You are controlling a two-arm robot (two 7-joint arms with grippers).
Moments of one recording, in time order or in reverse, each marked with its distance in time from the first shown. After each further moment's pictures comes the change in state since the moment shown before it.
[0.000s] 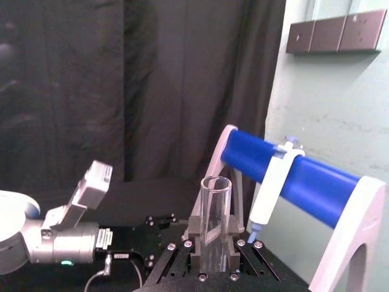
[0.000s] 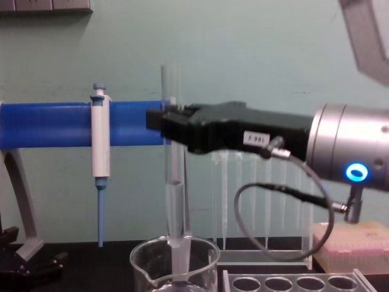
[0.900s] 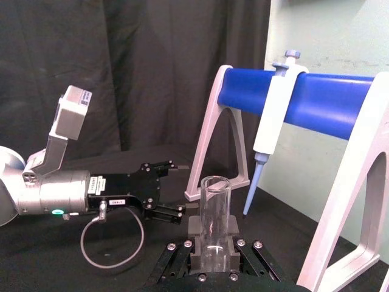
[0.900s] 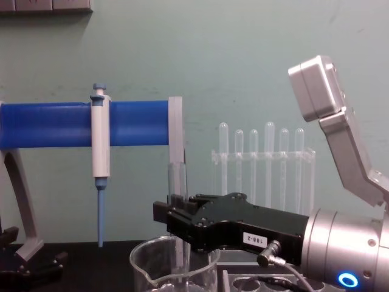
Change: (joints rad) left arm 0.000 0.000 0.000 0.000 0.000 0.000 0.000; right arm -0.055 -0.062 -0.010 0.204 -0.030 -0.109 0.028
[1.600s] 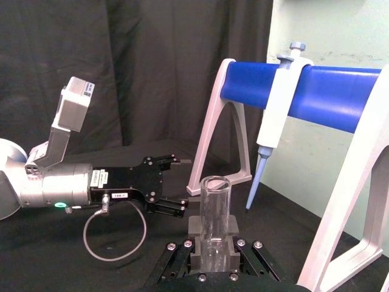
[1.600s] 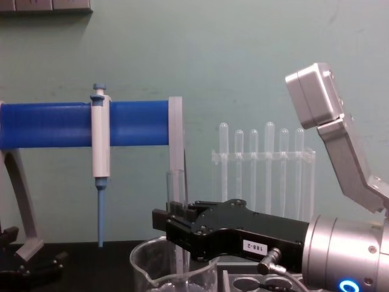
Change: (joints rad) left arm 0.000 0.000 0.000 0.000 0.000 0.000 0.000; right arm -0.009 0.000 0.001 -0.002 -0.014 0.007 0.003
